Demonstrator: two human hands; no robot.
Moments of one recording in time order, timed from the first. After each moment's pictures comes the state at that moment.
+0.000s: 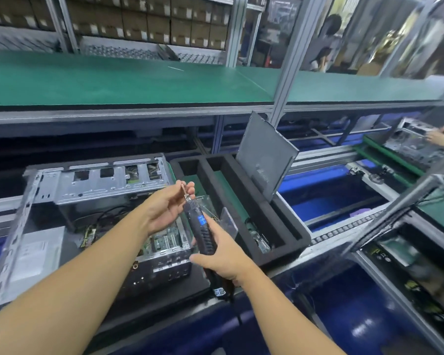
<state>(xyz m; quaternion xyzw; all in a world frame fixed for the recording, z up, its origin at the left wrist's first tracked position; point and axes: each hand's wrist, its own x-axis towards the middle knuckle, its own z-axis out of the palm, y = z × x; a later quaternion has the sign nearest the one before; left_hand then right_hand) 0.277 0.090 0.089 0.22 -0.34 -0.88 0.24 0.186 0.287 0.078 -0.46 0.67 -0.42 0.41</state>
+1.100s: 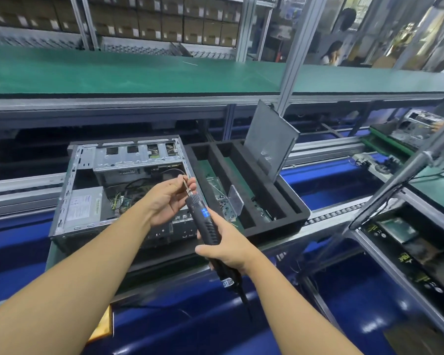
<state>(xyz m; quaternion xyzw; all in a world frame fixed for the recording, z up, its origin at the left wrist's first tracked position) 0.360 0.183 0.110 0.24 -0.36 -0.86 0.27 0.246 0.366 0.084 -0.46 0.62 -0.44 0.46</state>
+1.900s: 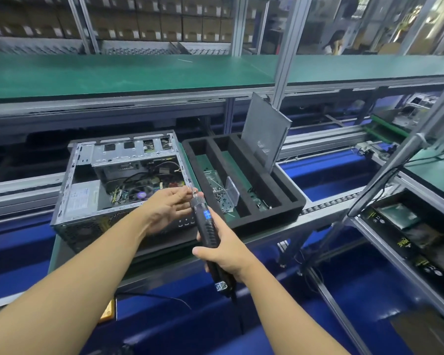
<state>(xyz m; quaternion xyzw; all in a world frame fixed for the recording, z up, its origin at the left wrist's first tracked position) 0.370 0.225 0.091 0.27 -0.52 -0.79 0.18 0.257 0.415 0.066 -0.40 0.60 -0.50 0.48</state>
